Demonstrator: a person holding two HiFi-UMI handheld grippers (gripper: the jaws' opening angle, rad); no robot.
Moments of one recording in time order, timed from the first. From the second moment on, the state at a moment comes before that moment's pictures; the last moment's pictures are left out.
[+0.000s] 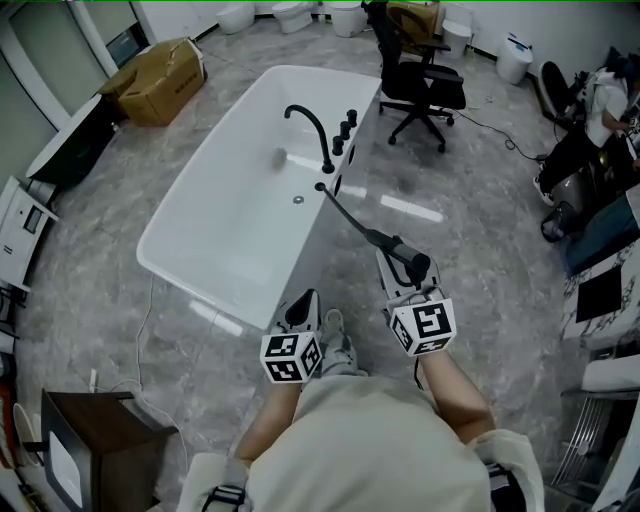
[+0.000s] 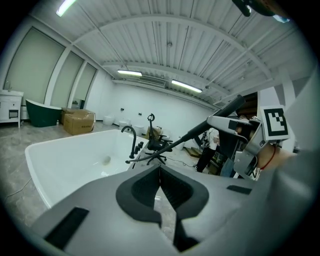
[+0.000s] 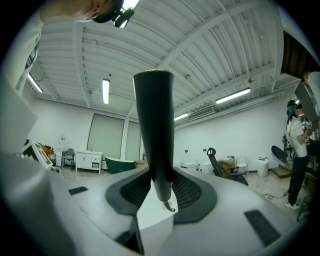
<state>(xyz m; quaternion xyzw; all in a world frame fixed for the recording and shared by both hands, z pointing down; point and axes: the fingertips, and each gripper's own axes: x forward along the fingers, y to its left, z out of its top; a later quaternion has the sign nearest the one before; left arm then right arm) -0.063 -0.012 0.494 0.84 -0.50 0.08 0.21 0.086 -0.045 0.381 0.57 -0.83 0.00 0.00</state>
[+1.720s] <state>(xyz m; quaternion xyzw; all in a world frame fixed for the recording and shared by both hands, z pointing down) -0.054 0.014 0.486 0.84 -0.50 0.07 0.20 0.116 0.037 0.351 0.57 -0.82 -0.01 -0.05</state>
